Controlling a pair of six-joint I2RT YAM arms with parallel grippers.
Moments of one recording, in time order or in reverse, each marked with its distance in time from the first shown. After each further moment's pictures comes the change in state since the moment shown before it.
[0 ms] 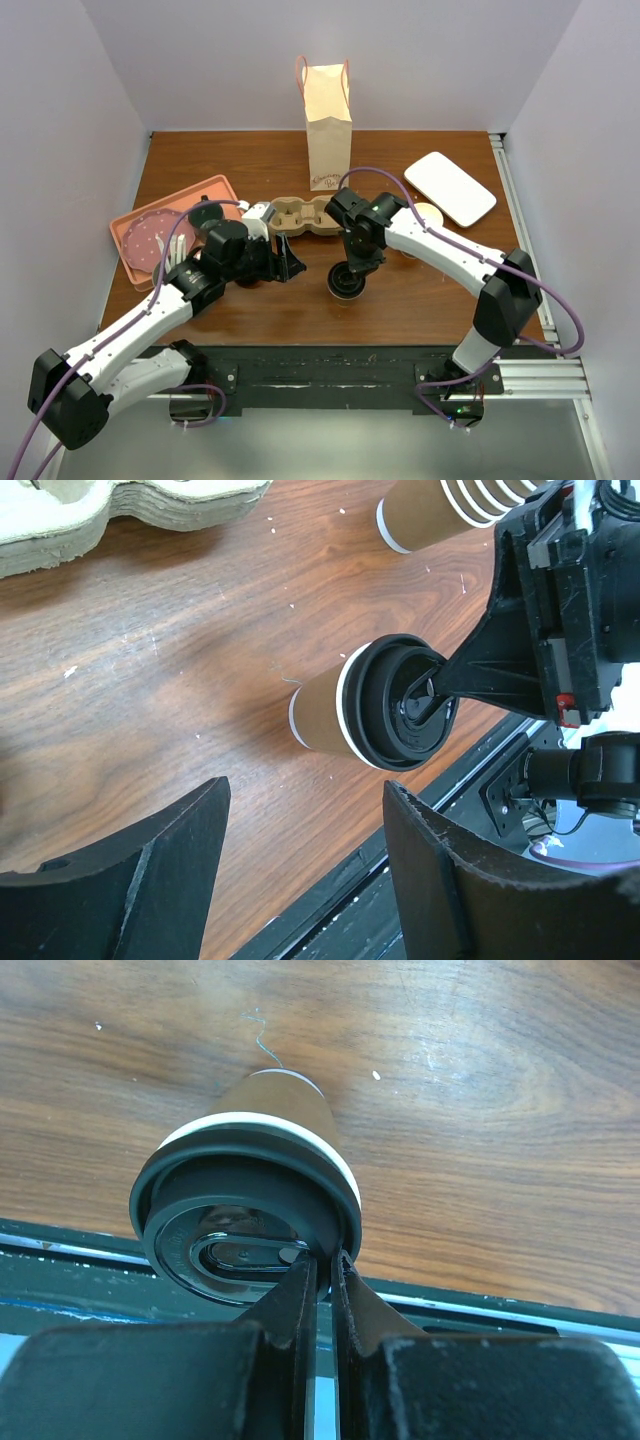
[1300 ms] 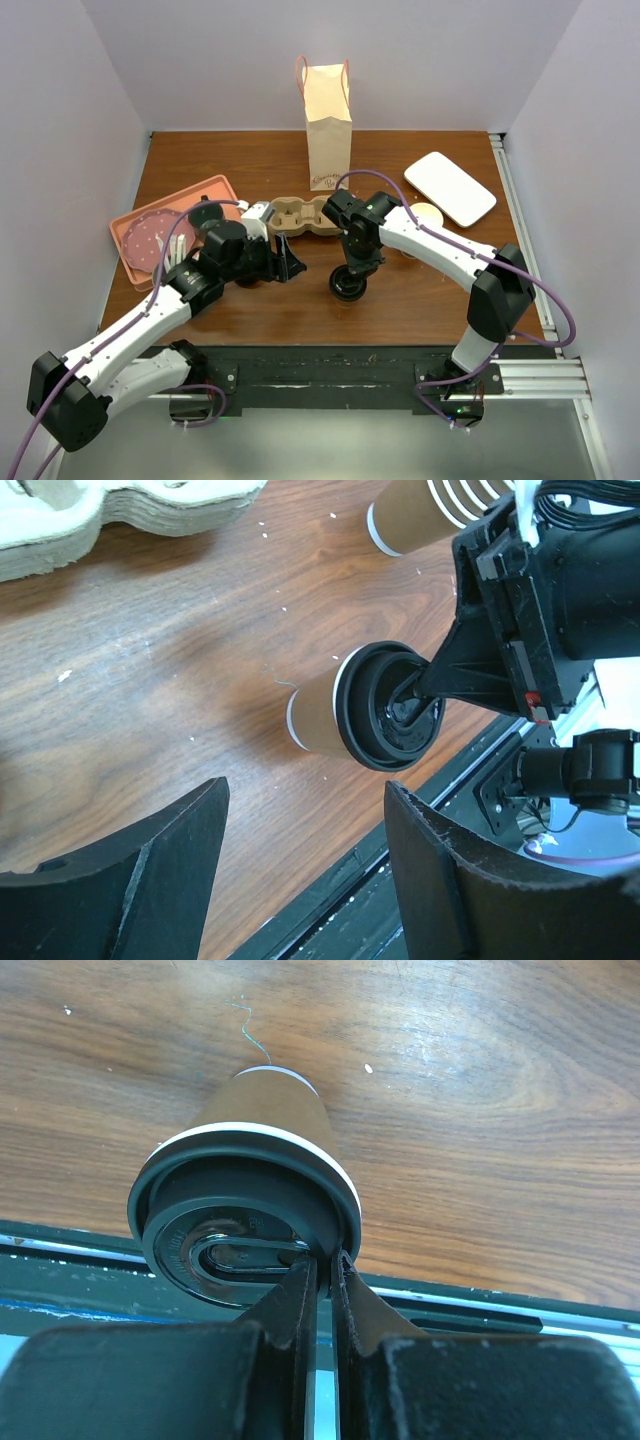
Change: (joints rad) left arm 0.000 -0.014 0.000 0.002 0.007 -0.001; right arm 0.000 0.045 0.023 -0.033 0.000 -0.027
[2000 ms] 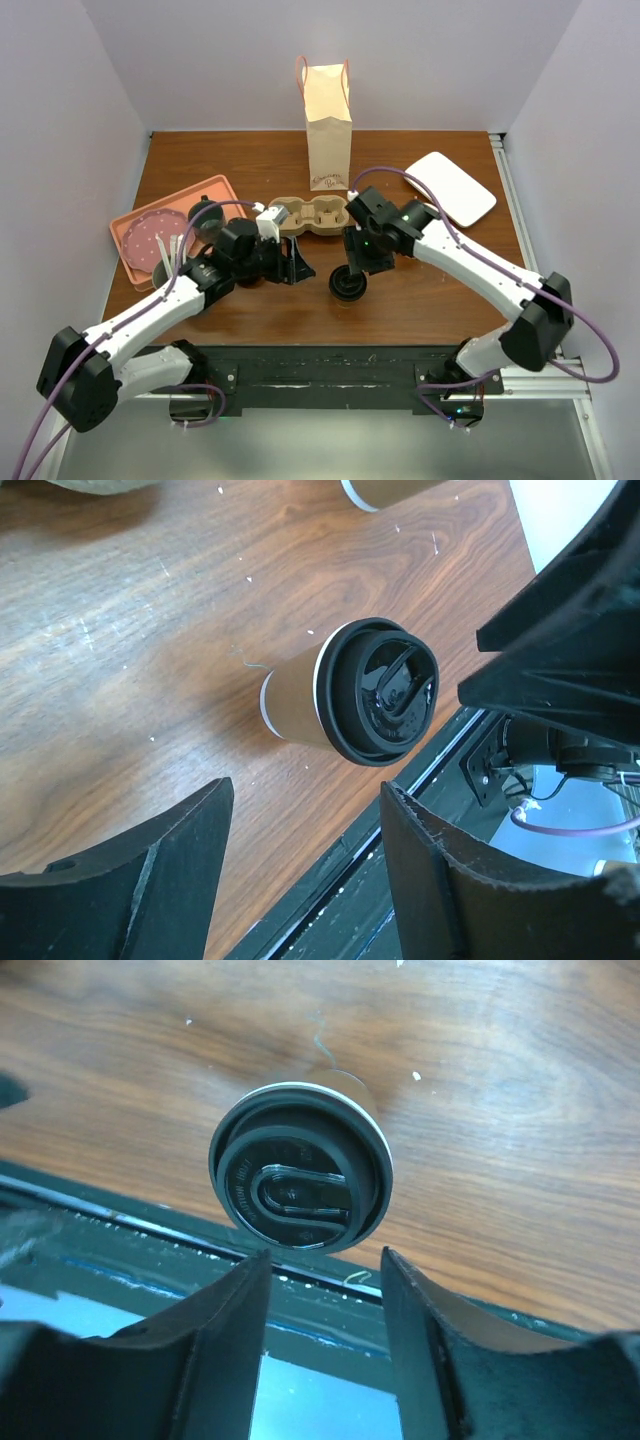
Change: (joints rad) left arm 0.000 0.117 -0.021 0.098 0.124 0.000; right arm -0.023 -0.207 -0.090 0.105 -0.080 0.016
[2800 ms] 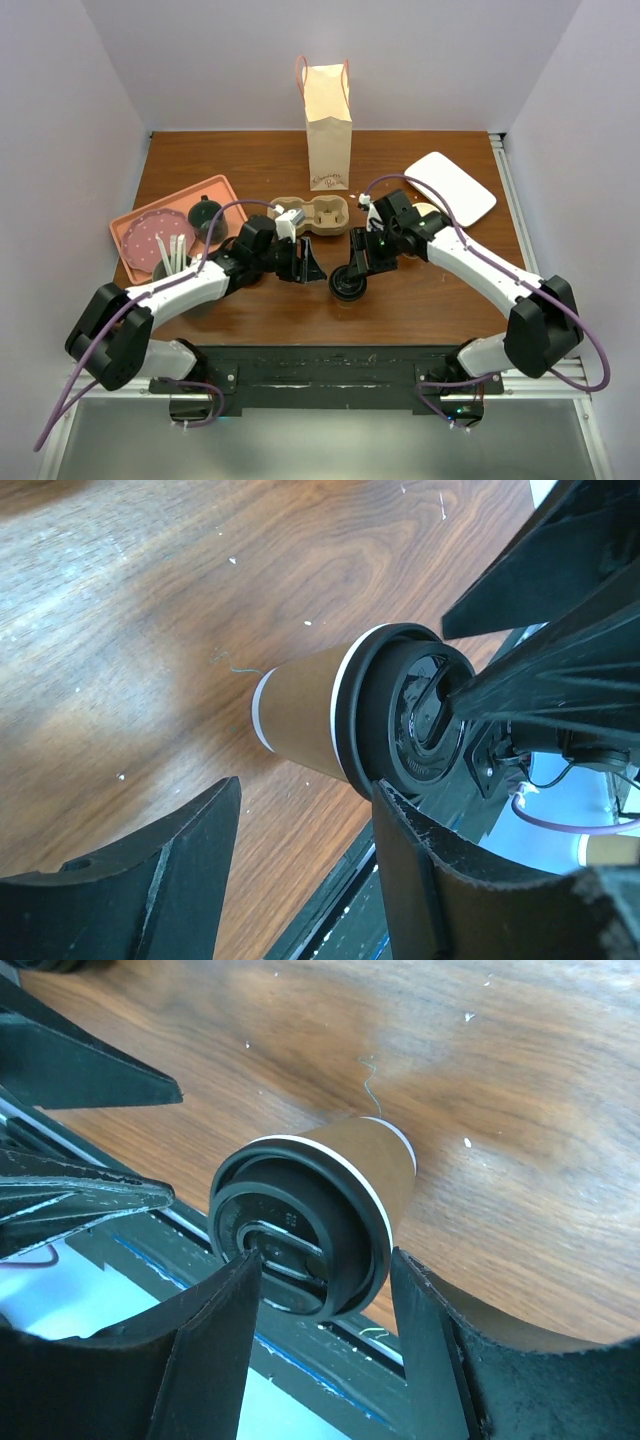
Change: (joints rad) left arm 0.000 0.258 0.000 0.188 0.113 -0.008; right arm -0.203 -0.082 -0.289 0.352 -0.351 -0.161
